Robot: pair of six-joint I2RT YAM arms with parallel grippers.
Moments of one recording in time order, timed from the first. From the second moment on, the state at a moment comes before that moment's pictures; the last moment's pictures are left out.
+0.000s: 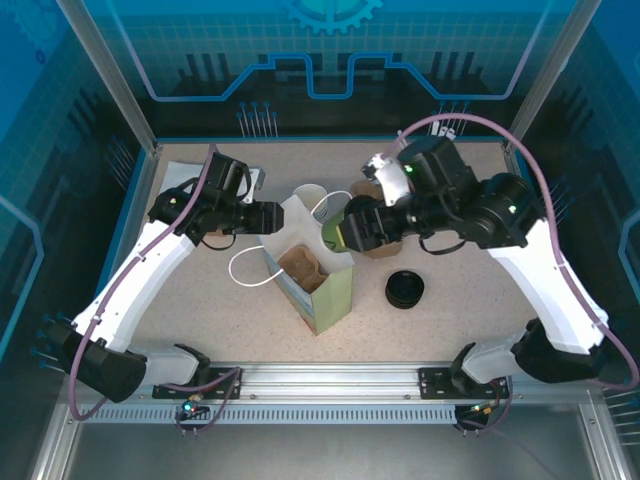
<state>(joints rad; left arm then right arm) -0.39 1.30 1.42 -1.04 0.15 -0.38 0.82 1.42 2.04 -1.40 -0.18 0.35</state>
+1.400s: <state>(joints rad) -0.39 1.25 1.33 -0.98 0.19 -0.45 1.04 1.87 2.25 -1.49 -0.10 0.35</state>
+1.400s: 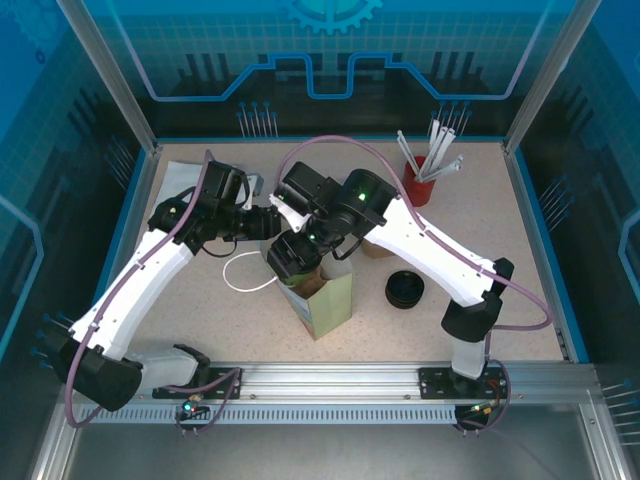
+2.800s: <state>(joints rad) -0.39 1.22 1.27 -0.97 0.17 -0.42 0.99 1.80 2.02 -1.49 -0.07 0.38</state>
